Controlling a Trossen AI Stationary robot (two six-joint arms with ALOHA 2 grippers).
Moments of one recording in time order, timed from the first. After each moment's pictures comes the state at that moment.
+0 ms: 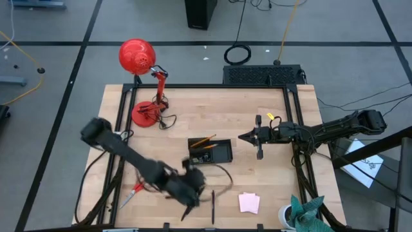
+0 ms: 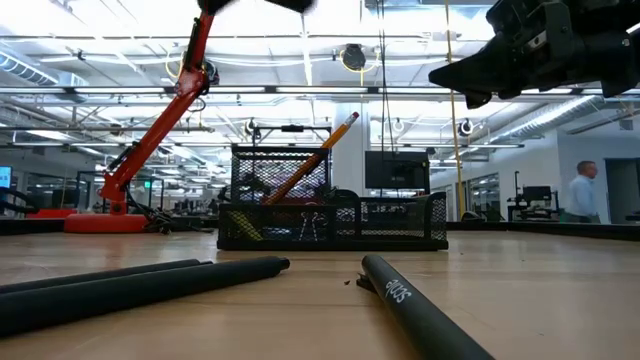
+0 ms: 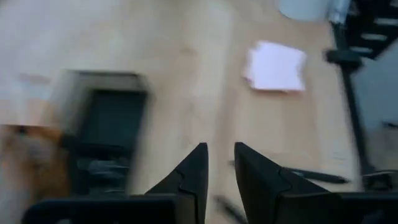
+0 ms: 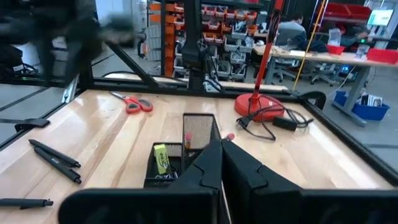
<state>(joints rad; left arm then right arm) -0.55 1.81 1.44 -0.49 -0.47 -0.54 0.05 0.93 0.23 0.62 0.08 -0.06</state>
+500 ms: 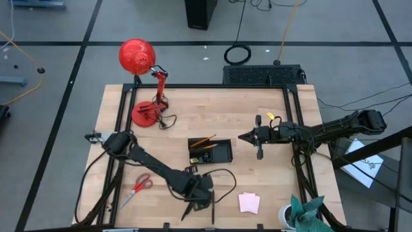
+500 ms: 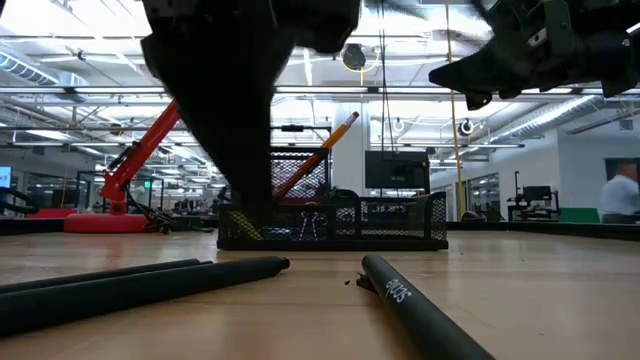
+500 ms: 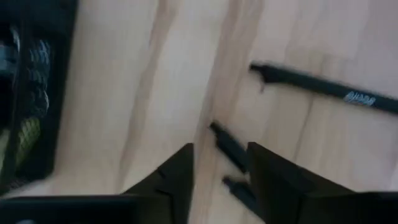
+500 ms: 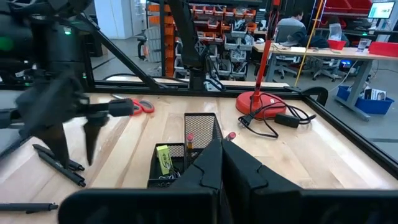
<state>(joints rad) -0.50 2.14 1.66 -0.84 -0.18 -0.74 0.05 0.94 0.23 0.62 0.08 -0.03</state>
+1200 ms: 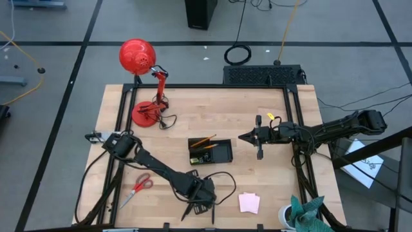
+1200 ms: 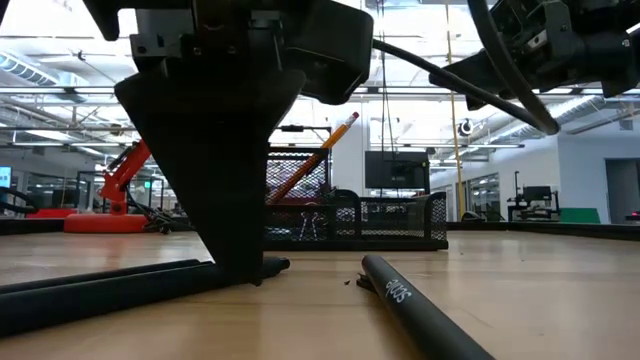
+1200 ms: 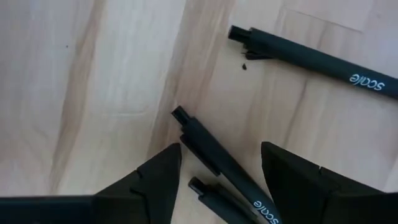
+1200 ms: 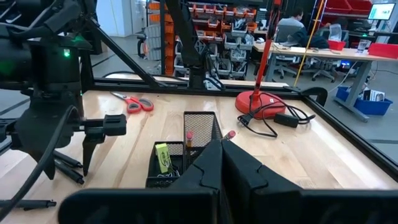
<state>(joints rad) -0.49 2.25 1.66 -0.77 -0.06 -0.78 0.05 0.94 0.23 0.62 0.08 -0.04</state>
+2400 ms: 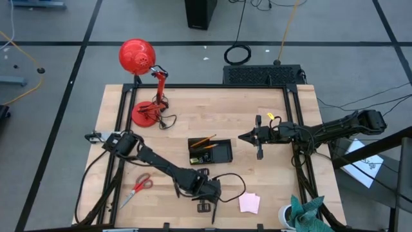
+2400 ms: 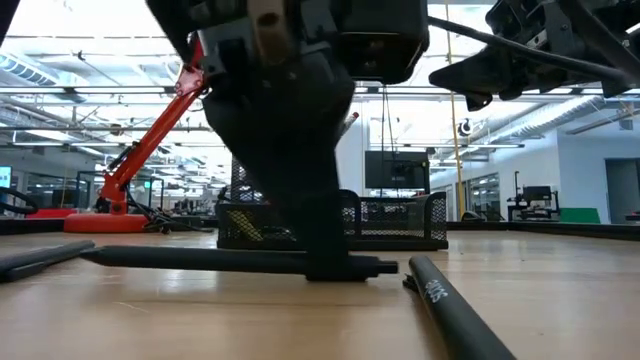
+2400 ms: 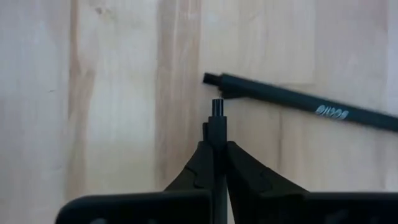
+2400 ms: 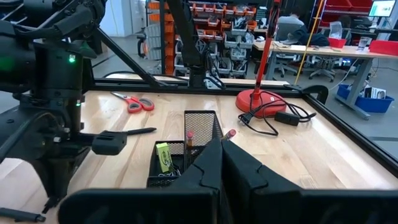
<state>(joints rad) -0.45 2.22 1.65 -0.62 -0.05 -0.47 0.05 0.94 0.23 0.61 0.08 -0.03</state>
